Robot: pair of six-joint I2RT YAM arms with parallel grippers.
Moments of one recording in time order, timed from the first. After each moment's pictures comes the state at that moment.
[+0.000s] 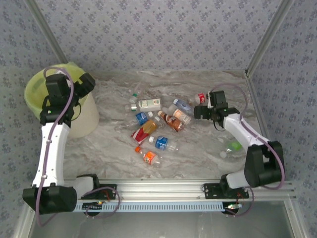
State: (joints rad) left arm 0.04 1.11 1.25 -0.54 0.08 -0.58; right arm 0.20 1.44 0.97 -0.44 0.05 0.14
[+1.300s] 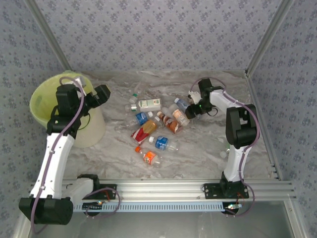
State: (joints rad) left arm -0.06 1.02 1.12 -0.54 0.19 -0.53; right arm 0.20 1.96 1.42 -0.77 -0.20 -0.28
